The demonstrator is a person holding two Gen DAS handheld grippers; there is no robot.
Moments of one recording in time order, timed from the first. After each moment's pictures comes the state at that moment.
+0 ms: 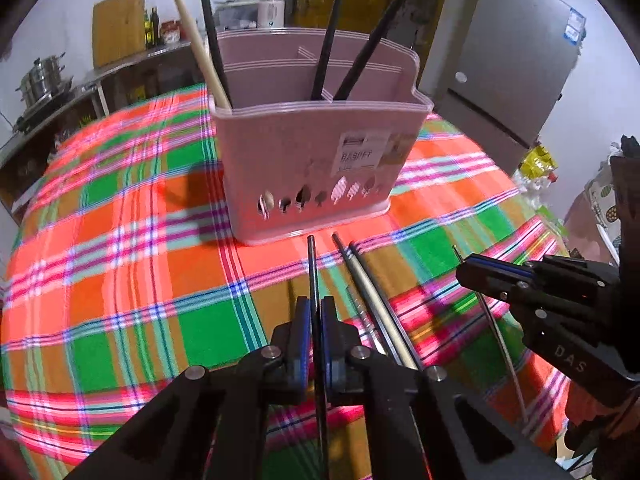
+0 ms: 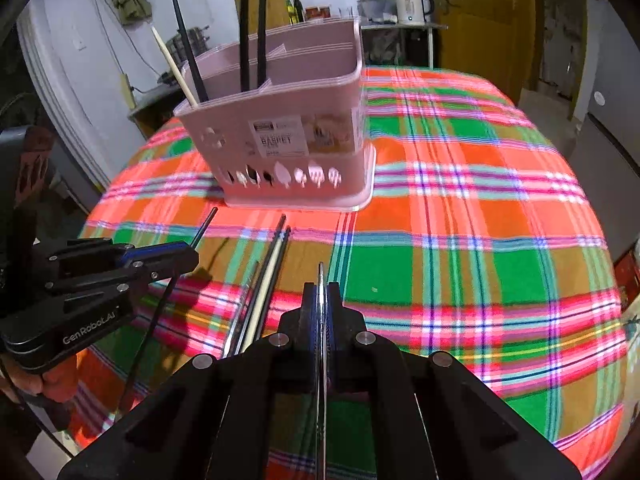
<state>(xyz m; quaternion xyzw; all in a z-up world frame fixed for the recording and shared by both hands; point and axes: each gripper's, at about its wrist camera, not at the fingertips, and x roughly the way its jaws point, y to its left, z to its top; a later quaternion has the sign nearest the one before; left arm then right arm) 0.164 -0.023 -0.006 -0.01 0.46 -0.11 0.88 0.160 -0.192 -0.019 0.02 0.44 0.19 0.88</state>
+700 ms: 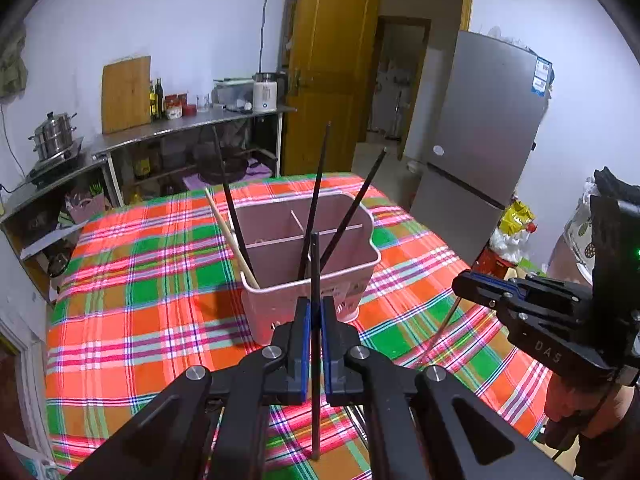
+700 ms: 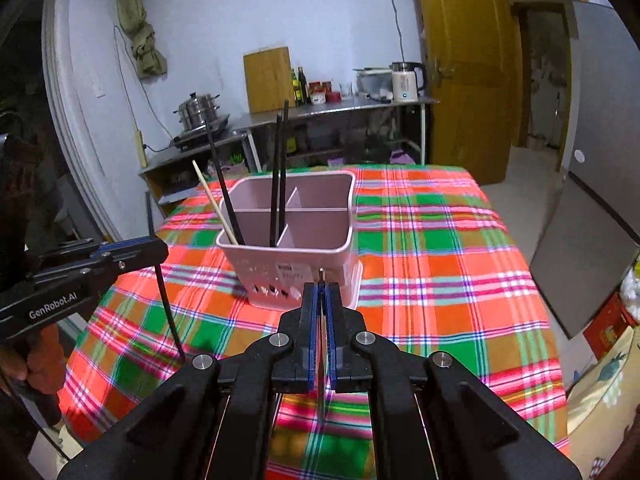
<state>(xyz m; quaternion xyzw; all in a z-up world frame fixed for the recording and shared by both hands) 0.143 -0.010 0.114 -0.02 0.34 -0.13 0.93 0.148 -0.211 0.079 0.03 0.33 0.18 0.93</state>
